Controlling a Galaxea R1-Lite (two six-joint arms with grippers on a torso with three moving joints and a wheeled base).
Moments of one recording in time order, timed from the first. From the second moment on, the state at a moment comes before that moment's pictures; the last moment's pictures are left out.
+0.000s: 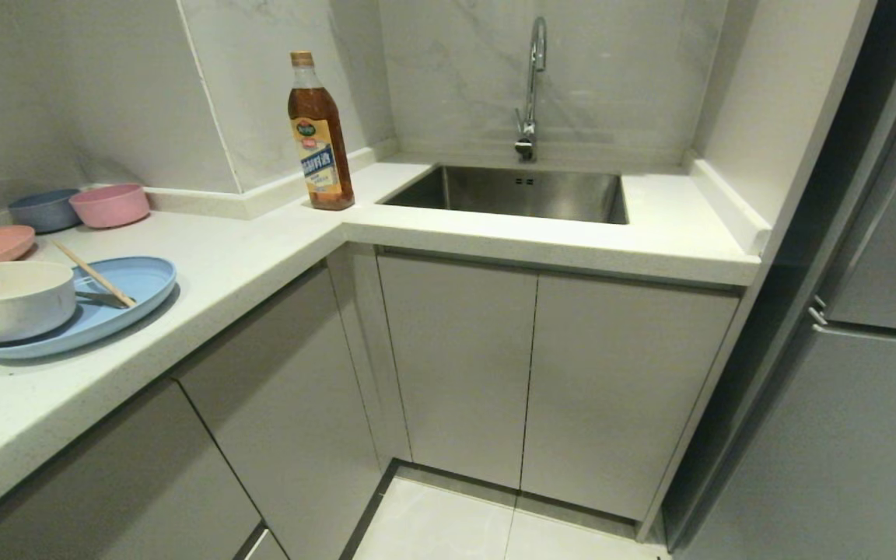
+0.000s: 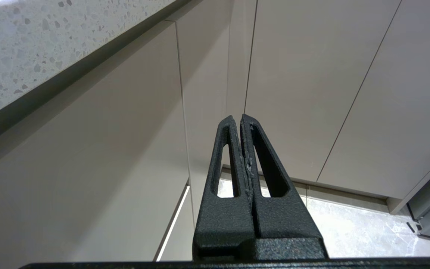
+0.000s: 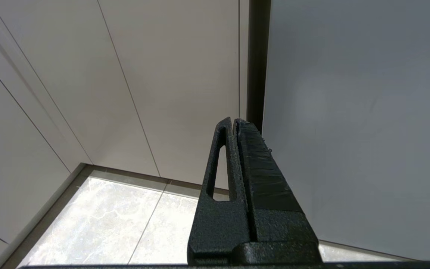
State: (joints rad) left arm 0.01 0.00 0.00 0.00 0.01 0.00; right arm 0.00 0.00 0.00 0.00 0.00 0.05
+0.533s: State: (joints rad) left arm 0.01 0.00 0.00 0.00 0.01 0.00; right arm 0.00 0.00 0.00 0.00 0.00 0.07
